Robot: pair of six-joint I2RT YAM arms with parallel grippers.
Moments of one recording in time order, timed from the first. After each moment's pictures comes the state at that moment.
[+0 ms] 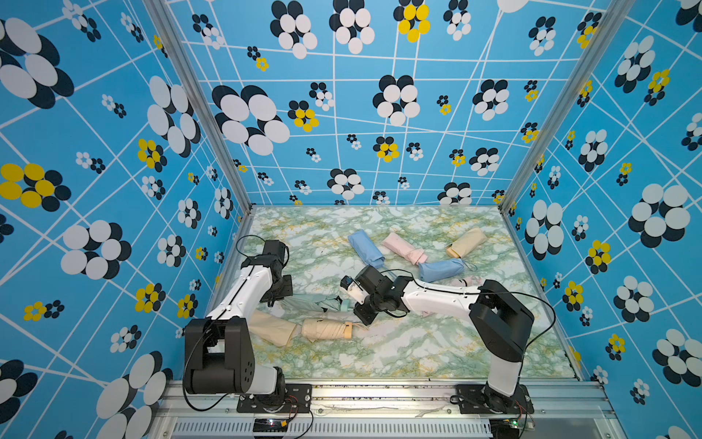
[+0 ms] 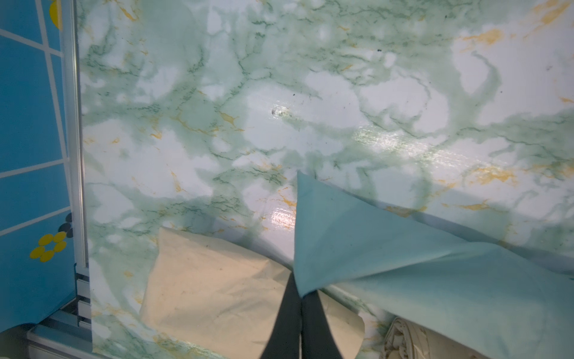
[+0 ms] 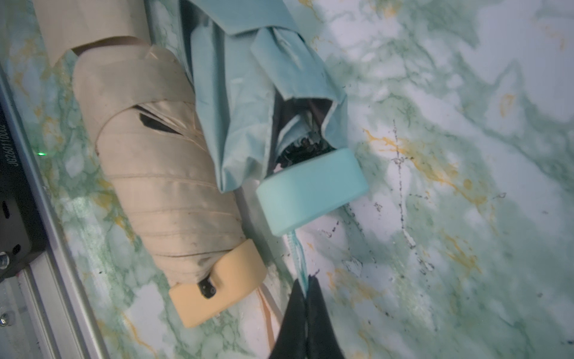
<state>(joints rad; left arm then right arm) 0.02 1.44 0.98 -0.89 -0.15 -0.19 0.95 1.88 1.22 -0.39 -0.18 0.02</state>
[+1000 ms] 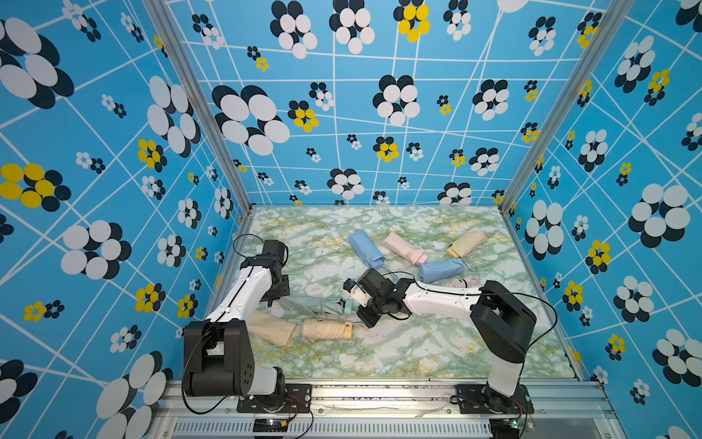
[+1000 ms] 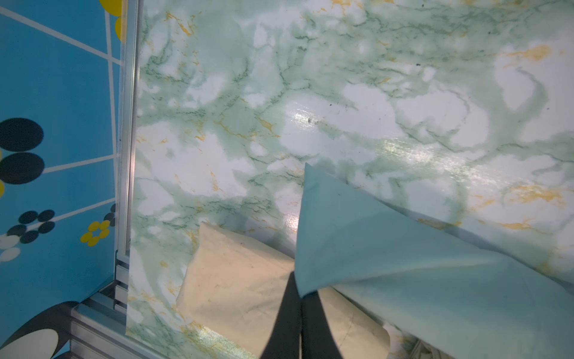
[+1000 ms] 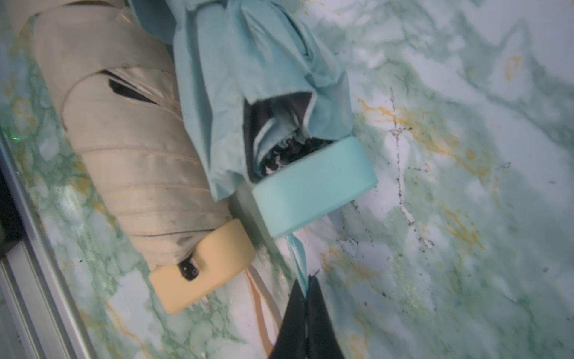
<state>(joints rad) 0.02 1.42 0.97 -0.89 -0.25 -0.20 0.95 1.87 1.18 -0.39 -0.17 0.02</state>
